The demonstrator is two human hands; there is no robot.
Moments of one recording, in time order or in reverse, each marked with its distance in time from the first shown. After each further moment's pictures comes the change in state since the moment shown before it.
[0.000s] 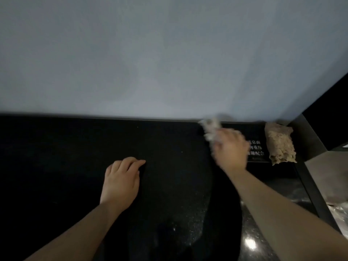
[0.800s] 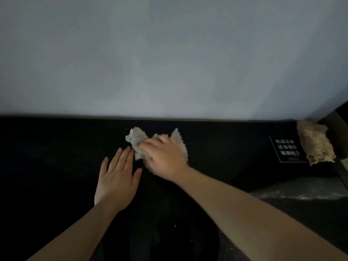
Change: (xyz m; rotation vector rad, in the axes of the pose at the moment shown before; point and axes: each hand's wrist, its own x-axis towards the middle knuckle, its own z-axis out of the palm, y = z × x) left_hand 0.013 -0.091 -0.019 0.128 -0.094 -0.063; right_hand -0.020 -0.219 0.039 0.247 -0.330 -0.601
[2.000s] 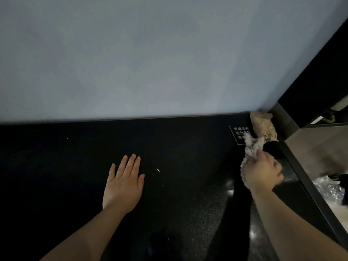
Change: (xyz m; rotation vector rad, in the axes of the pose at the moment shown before) left_hand -0.044 0.051 0.013 0.038 -0.016 0.150; right_hand -0.223 0.115 -0.087 -0.132 0.359 1.331
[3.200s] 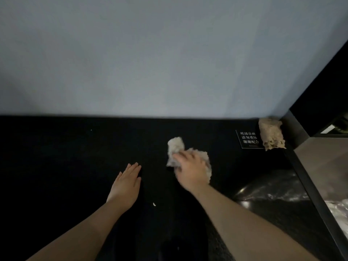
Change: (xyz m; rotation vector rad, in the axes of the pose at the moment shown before) left_hand -0.037 0.000 -0.006 -0.431 -0.107 -0.166; right_hand -0.095 -0.102 0.015 0.002 -0.489 -0.883
